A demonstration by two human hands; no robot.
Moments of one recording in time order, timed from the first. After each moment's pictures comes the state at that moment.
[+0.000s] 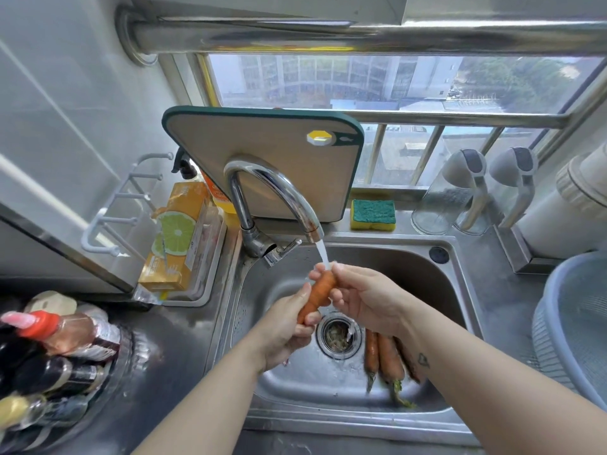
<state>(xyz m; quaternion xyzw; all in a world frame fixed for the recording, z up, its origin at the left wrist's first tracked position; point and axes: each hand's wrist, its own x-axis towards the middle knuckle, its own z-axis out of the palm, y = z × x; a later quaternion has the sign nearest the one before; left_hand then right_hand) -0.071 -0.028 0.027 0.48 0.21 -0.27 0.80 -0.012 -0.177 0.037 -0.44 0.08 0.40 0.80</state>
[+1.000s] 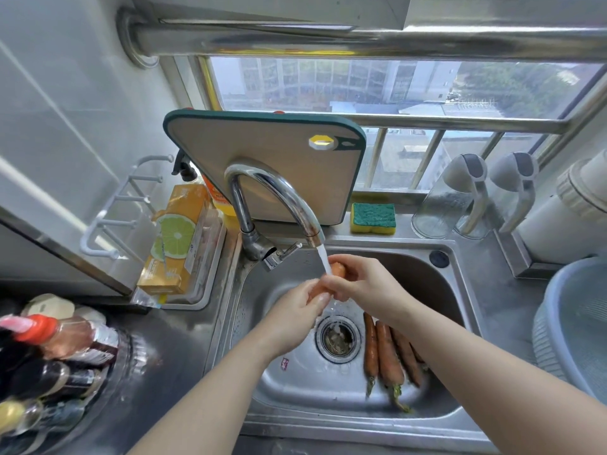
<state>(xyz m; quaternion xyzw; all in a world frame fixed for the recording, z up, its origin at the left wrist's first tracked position) -0.058 -0.029 0.036 0.83 0.03 -0.18 0.53 0.001 -0.179 0.037 -0.82 -0.10 0.20 0.52</state>
